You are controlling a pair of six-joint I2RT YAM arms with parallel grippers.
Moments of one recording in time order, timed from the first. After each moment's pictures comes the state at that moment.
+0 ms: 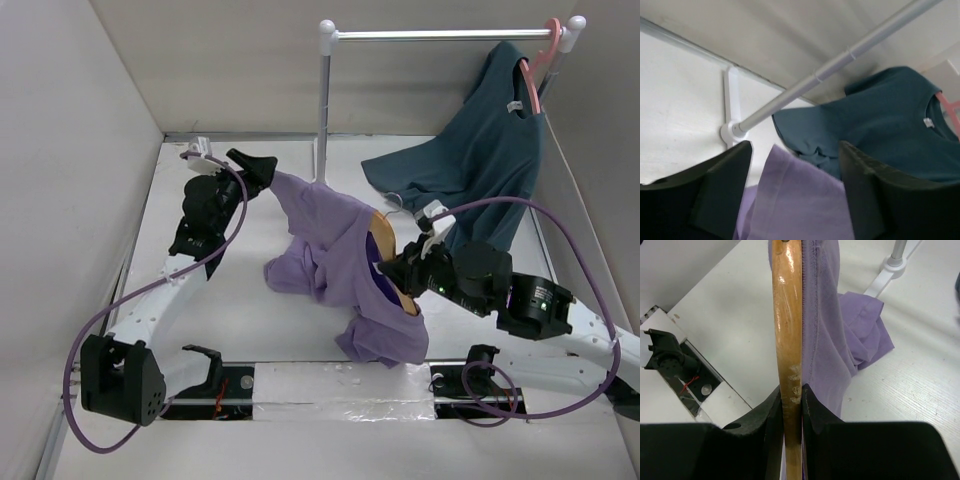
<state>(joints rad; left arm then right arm) -0.26 1.14 0.84 0.30 0.02 -0.80 1.14 0.79 1.08 -0.58 0.33 0.34</state>
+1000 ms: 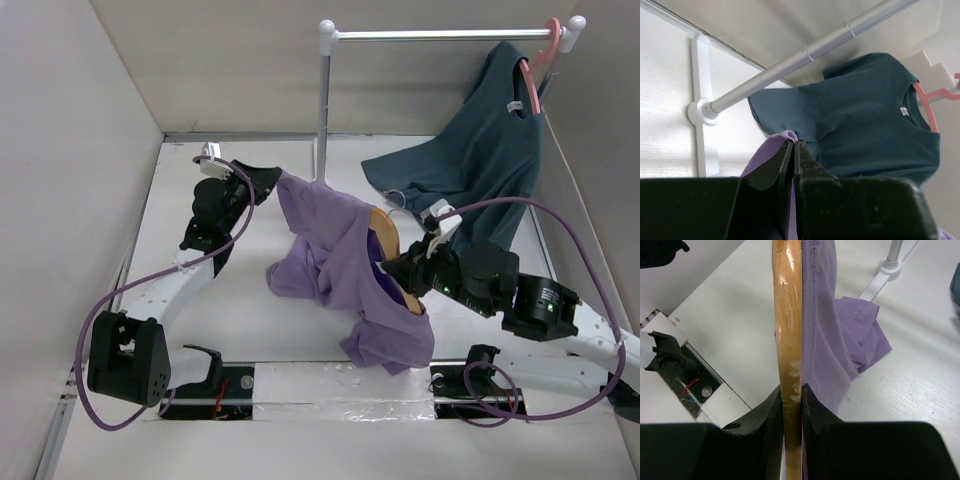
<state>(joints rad) -0.26 1.24 0.78 0.44 0.16 -0.96 1.13 0.78 1.09 -0.60 0.33 0.34</state>
